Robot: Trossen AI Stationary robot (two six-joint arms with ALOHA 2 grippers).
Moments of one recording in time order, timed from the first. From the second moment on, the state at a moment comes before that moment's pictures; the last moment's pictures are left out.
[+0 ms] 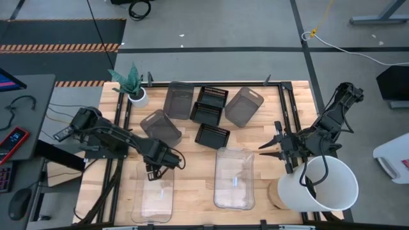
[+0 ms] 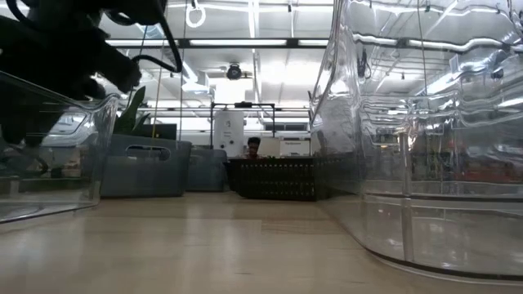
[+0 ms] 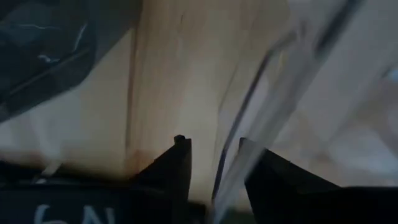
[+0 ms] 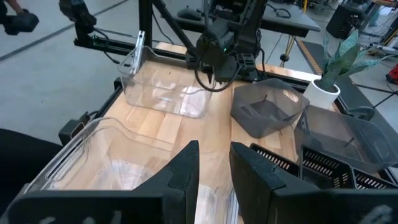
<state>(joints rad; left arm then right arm) -0.36 1.61 1.06 -1.18 0.07 -0.59 0.78 0.81 0.87 -0.51 0.64 0.13</state>
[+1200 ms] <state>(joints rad) -0.37 1.61 1.54 -1.37 -0.04 -0.59 0.78 0.72 0.87 -0.58 0.66 0.16</state>
